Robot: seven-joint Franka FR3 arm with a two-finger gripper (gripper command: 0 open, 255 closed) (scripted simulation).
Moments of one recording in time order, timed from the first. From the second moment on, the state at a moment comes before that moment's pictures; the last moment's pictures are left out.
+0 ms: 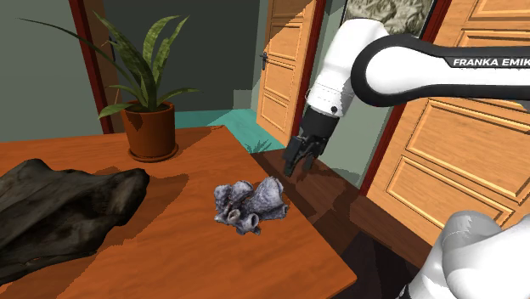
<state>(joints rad) 0.08 -0.60 0.21 -2.34 0.28 1.88 0.18</state>
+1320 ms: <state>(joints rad) 0.11 -0.50 0.27 -2.42 0.33 2.10 0.18</state>
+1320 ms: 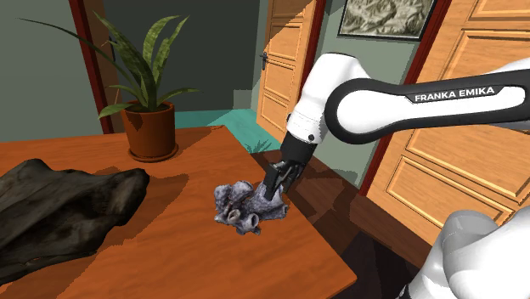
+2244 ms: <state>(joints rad) 0.10 -0.51 0.26 -2.28 0.31 1.95 0.21</state>
